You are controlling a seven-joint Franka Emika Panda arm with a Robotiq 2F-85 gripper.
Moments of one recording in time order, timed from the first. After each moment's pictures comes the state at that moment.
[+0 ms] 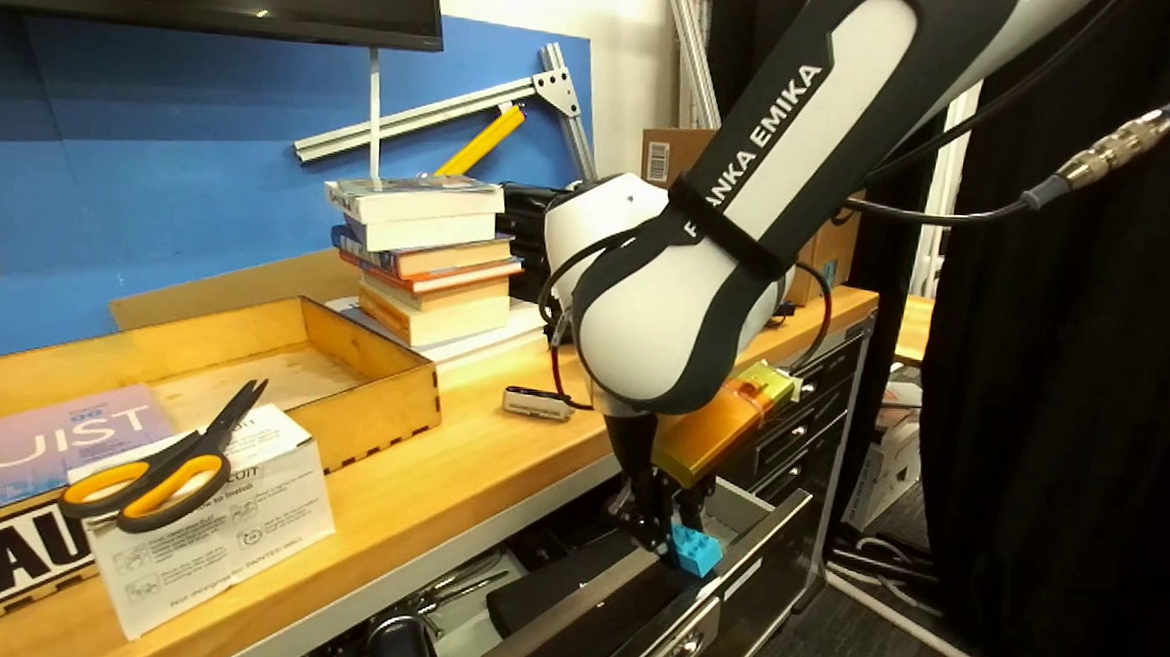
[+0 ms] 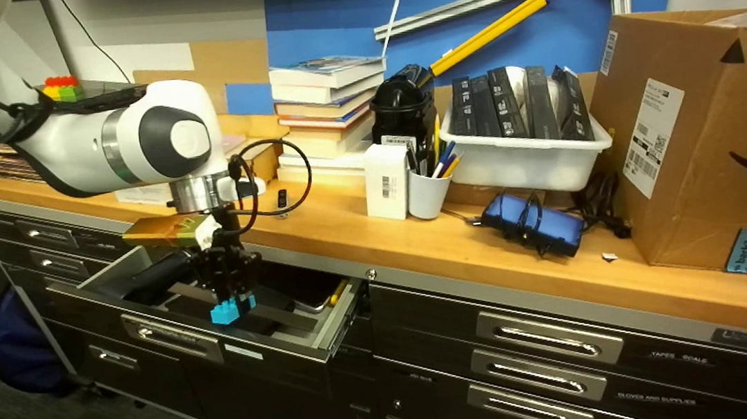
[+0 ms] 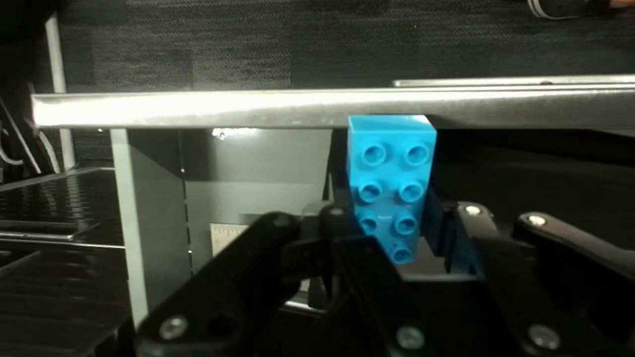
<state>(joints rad) 0.12 0.17 0.06 -2.36 -0.30 2.32 0.25</state>
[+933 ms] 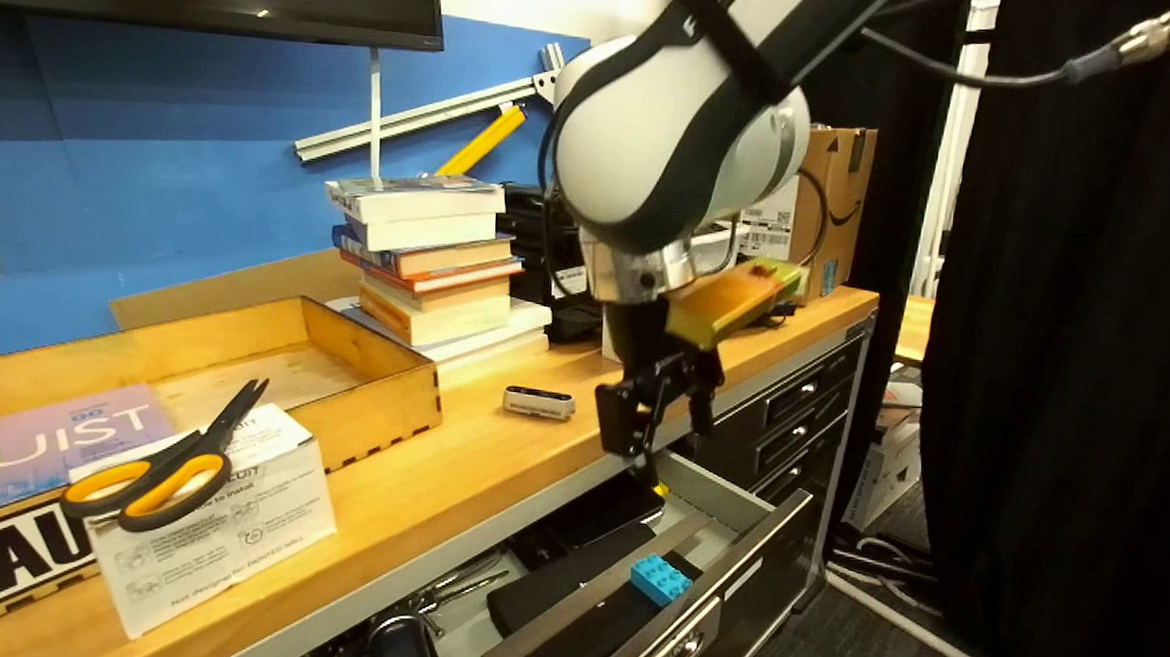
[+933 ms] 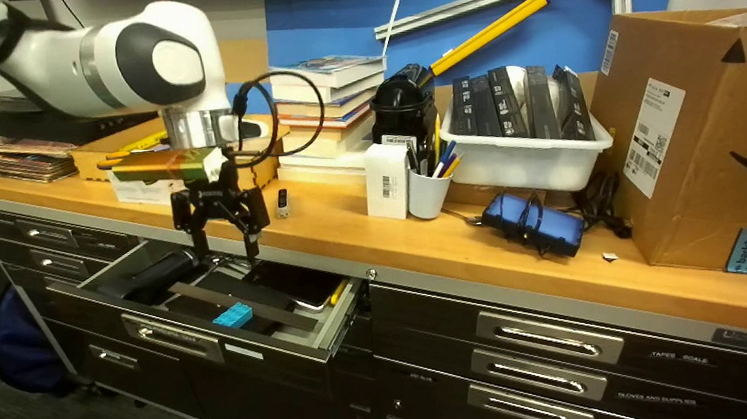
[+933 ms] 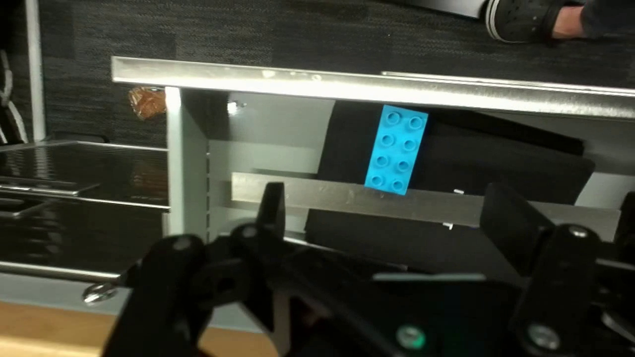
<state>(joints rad) 0.09 0.01 0.07 -2.27 -0.17 2.10 0.01</state>
